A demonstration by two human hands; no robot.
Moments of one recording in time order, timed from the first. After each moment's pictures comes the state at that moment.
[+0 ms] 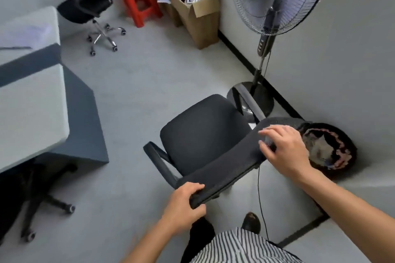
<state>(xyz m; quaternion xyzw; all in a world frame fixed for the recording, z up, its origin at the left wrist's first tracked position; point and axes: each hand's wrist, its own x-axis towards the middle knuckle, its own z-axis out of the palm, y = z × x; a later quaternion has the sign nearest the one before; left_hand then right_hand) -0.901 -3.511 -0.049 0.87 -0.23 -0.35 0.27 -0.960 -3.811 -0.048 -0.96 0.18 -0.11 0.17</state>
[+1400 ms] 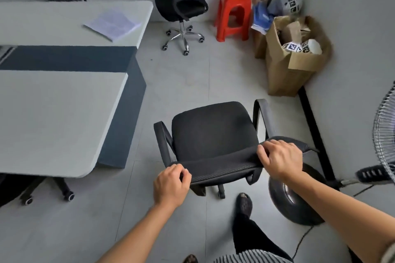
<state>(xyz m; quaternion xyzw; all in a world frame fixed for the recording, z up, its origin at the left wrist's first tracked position) -0.493 -3.535 -0.080 0.97 0.05 0.03 0.21 -0.438 -3.835 -0.069 -1.00 -0.01 -0.04 -0.01</state>
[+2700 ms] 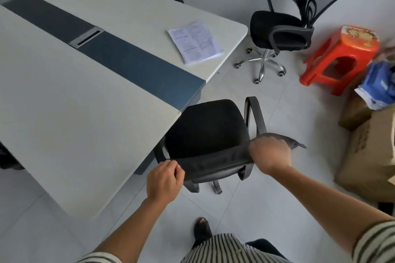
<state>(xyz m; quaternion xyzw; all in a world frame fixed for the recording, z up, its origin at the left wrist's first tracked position) -0.210 -3.399 -0.086 0.95 0.25 0.08 0.15 -0.009 -3.634 -0.069 -0.97 -0.26 0.00 0.02</state>
